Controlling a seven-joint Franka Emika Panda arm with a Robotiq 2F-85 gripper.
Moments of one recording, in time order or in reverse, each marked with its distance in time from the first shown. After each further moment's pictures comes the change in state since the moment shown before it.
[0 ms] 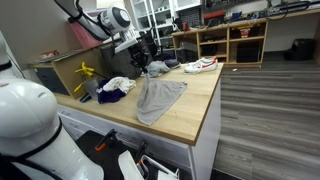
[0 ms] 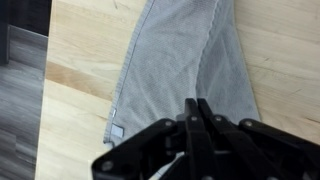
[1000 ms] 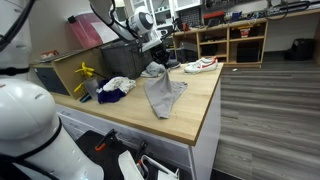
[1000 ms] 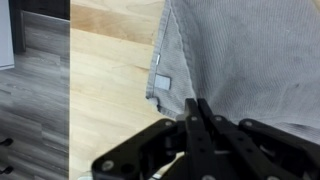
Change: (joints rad) arm -0.042 0.338 -0.088 0.385 -0.041 0.045 -0.022
